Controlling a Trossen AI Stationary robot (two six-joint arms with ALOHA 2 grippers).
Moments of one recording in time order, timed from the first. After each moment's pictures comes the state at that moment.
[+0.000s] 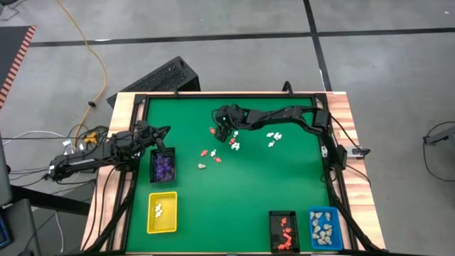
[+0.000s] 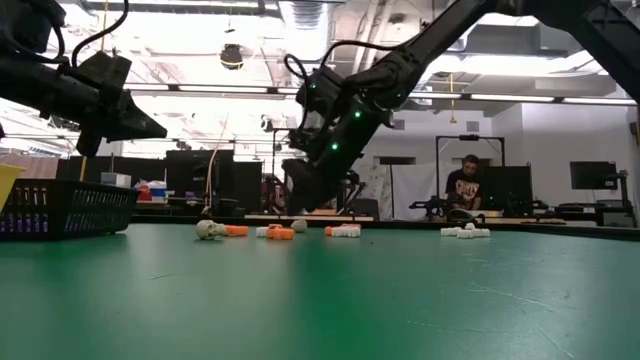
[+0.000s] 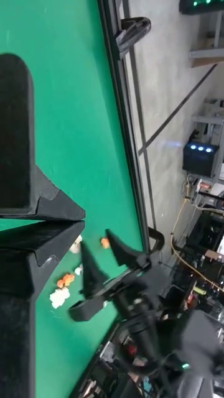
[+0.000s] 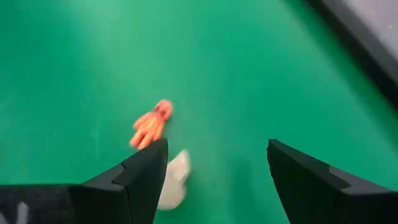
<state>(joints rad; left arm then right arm) 0.22 0.02 0.08 -0.17 -0.48 -0.40 -0.29 2.07 1.43 -0.14 0.18 0.09</state>
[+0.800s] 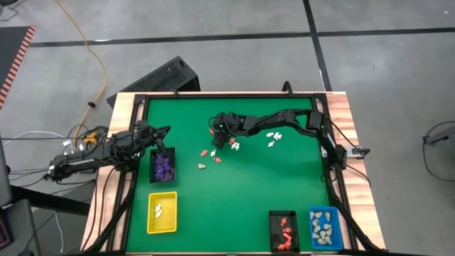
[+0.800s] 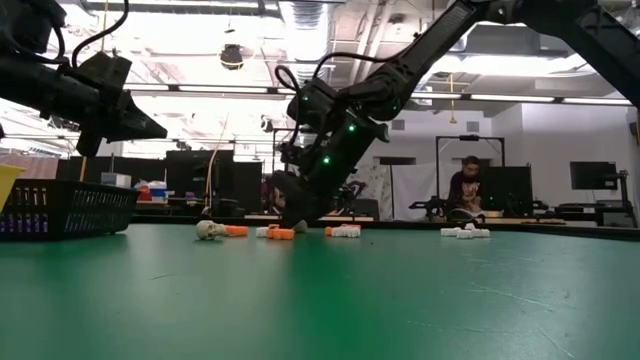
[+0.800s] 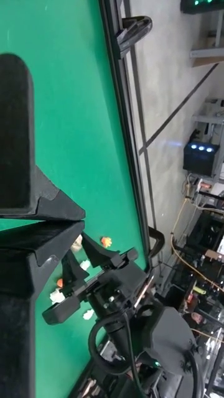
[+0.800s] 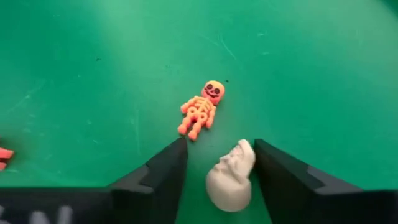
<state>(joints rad) 0.22 0.02 0.08 -0.17 -0.48 -0.40 -0.26 2.16 1.44 -0.14 0.18 0.15</state>
